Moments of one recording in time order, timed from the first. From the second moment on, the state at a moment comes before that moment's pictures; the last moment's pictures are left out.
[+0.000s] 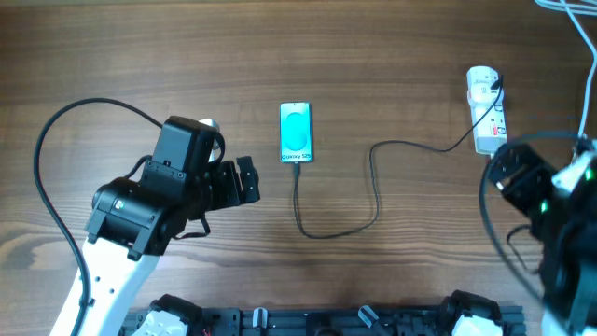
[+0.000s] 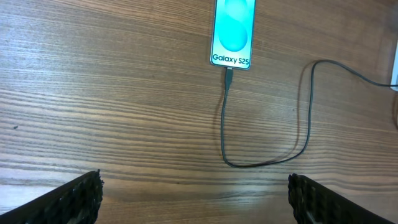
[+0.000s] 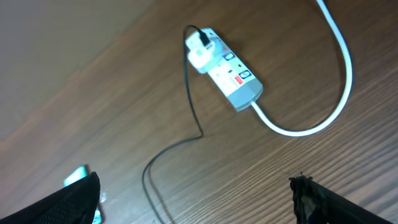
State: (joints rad) left arm -0.39 1.09 1.19 -1.17 0.05 -0.55; right arm -0.30 0.78 1.10 -1.03 -0.08 0.44
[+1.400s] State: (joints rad) left arm -0.39 1.09 1.19 -1.17 0.05 -0.55; right arm 0.11 0.13 0.32 -0.40 -0.01 0.44
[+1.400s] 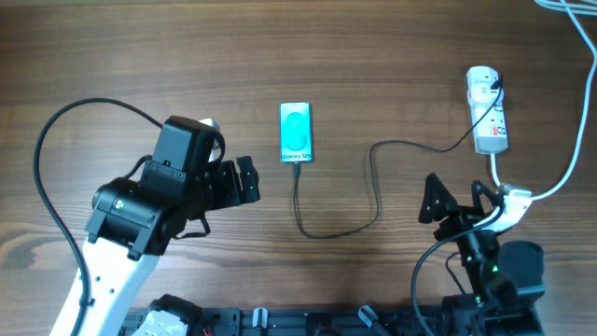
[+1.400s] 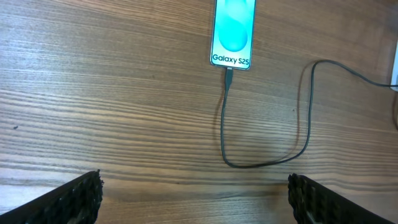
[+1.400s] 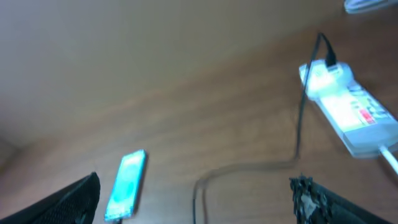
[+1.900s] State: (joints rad) left arm -0.39 1.09 1.19 -1.17 0.05 -0.55; right arm 0.11 0.02 0.01 0.06 -0.09 0.07
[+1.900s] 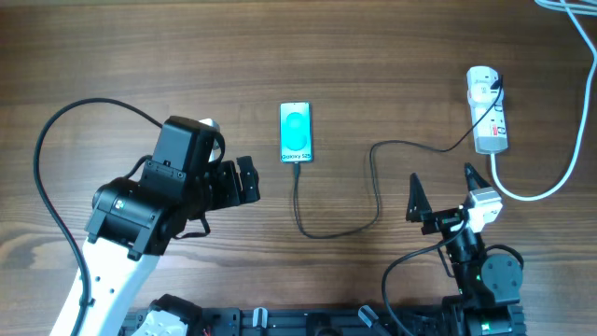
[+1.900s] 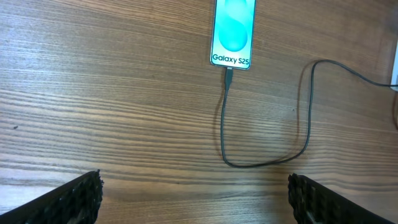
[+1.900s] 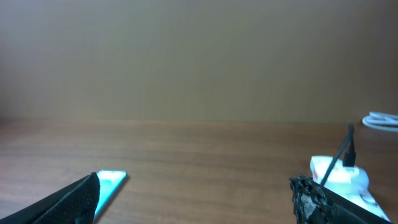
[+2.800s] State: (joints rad) left arm -0.39 1.09 1.19 -1.17 0.05 -0.55; right arm 0.06 0.02 0.01 0.00 -0.07 -0.03
